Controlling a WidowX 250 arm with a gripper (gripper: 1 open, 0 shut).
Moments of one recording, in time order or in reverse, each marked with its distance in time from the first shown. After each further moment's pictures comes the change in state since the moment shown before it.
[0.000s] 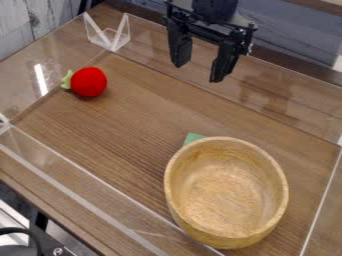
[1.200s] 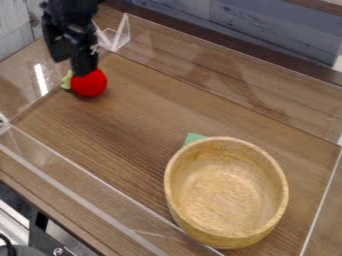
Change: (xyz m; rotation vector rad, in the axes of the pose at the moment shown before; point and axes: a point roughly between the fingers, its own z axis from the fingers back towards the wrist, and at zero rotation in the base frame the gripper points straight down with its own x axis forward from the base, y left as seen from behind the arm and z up) arm -0.055 0.172 -0.035 0.007 -0.020 -0.130
